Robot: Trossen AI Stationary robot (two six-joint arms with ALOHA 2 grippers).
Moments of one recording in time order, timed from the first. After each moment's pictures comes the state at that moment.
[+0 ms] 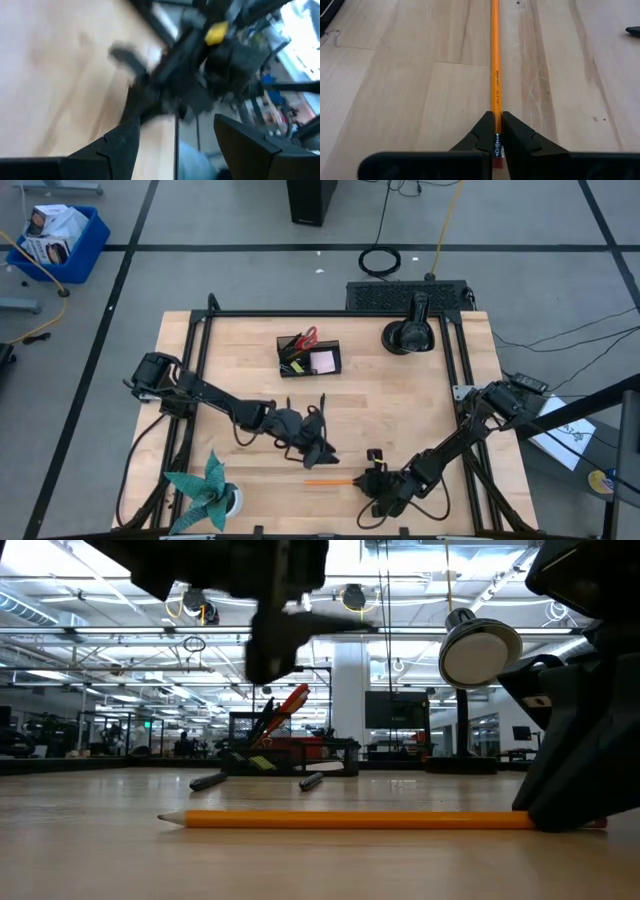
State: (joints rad) left arm -0.28 1.78 0.94 0.53 0.13 -0.95; right arm 0.74 1.94 0.80 0.05 0.53 0.49
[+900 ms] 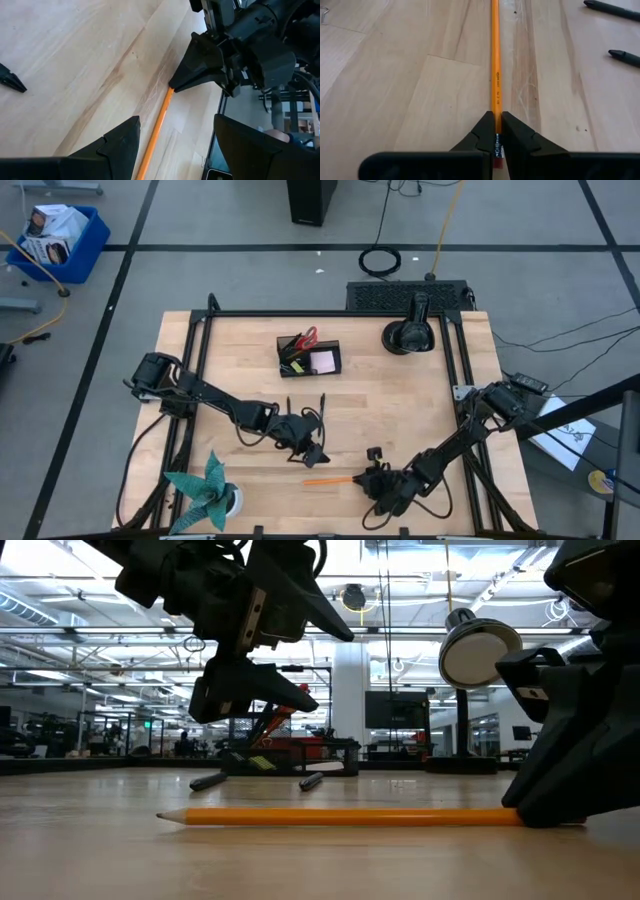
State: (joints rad) left arm -0.28 1.78 0.94 0.24 0.13 -1.10; right arm 0.75 1.94 0.80 0.13 0.60 0.34
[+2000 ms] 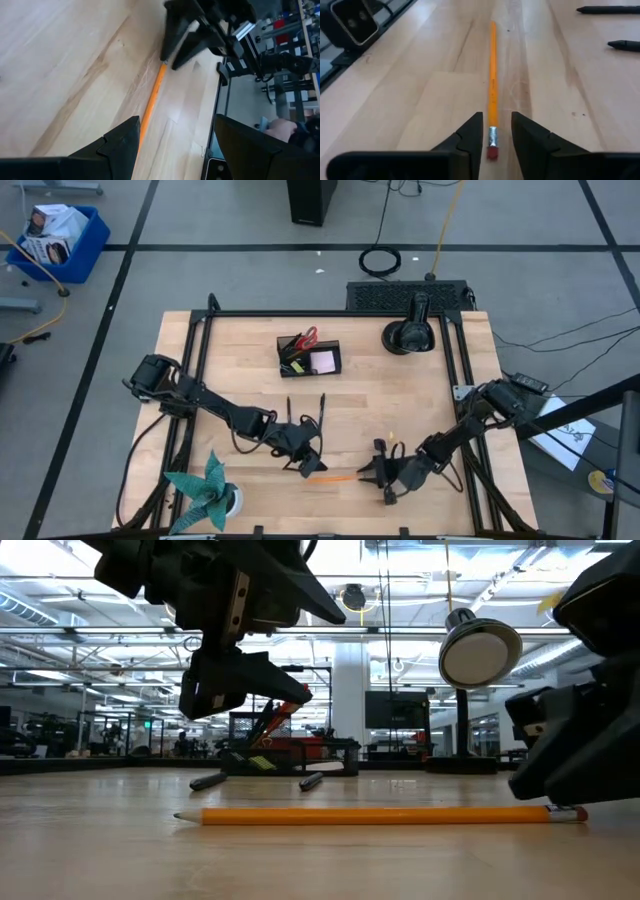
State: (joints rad) left arm -0.34 1.78 0.94 0.25 0.09 -1.06; right arm 0.73 1.91 0.54 0.81 0.49 0.34
